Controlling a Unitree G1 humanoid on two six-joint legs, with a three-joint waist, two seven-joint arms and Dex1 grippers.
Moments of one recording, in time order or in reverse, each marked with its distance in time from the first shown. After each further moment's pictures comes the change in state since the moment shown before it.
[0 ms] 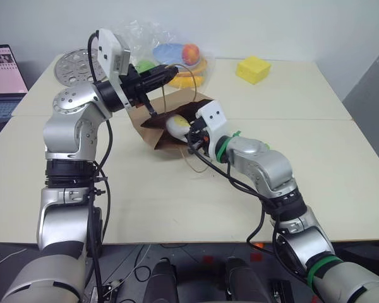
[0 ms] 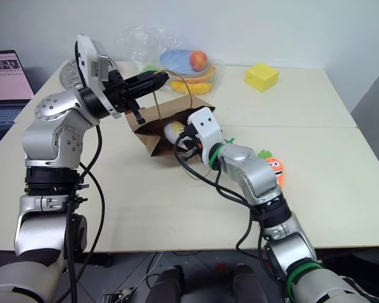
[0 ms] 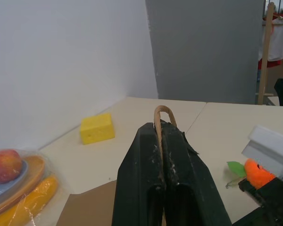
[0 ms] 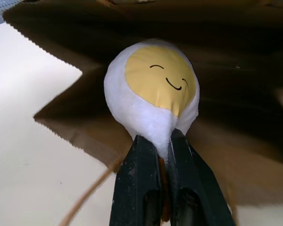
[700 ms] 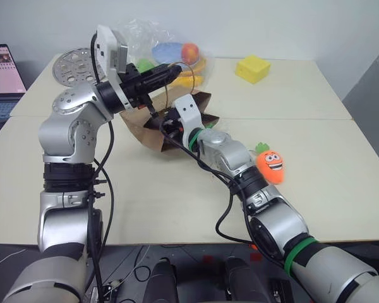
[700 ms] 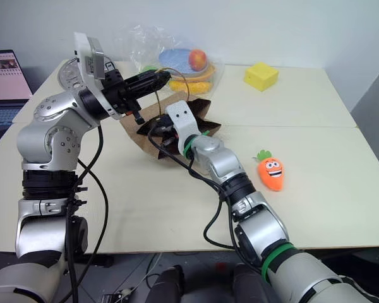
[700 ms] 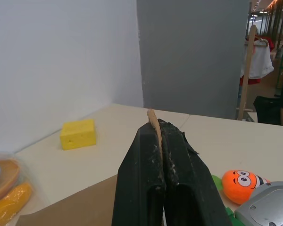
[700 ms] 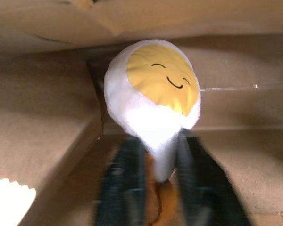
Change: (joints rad) left arm 0.028 -0.003 0.019 -0.087 -0.080 0.115 0.016; right arm -0.191 0.156 -0.068 0.559 -0.094 -0.384 -0.009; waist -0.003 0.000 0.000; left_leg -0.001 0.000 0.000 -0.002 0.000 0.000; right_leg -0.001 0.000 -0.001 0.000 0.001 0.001
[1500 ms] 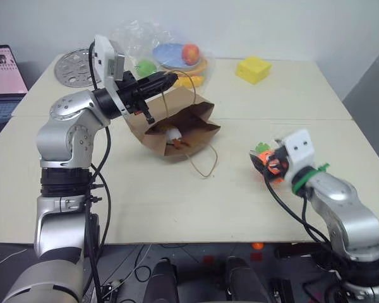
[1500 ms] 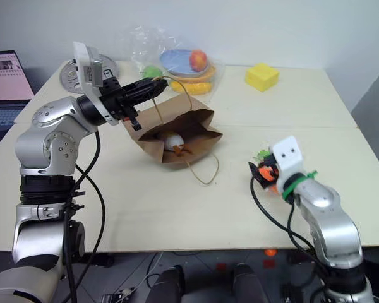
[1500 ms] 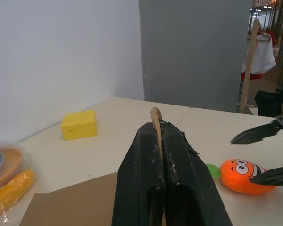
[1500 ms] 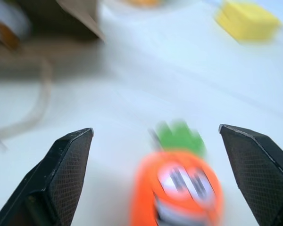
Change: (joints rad) left arm 0.031 0.014 0.005 0.004 0.002 -0.021 -0.023; right arm 0.893 -0.569 -0.238 -1.259 -0.036 0.459 -0.008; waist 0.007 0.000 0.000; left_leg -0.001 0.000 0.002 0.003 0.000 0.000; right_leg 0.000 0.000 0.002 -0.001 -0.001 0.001
